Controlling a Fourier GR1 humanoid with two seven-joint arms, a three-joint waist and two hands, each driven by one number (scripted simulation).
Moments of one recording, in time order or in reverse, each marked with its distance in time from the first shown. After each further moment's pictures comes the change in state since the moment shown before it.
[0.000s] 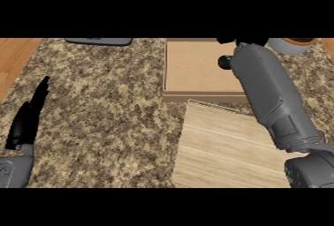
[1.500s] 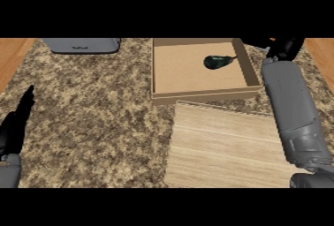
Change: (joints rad) left arm 0.064 0.021 0.064 0.004 0.008 -0.006 -0.003; right arm 0.201 -0.017 -0.211 -0.216 -0.381 -0.244 -0.538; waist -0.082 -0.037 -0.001
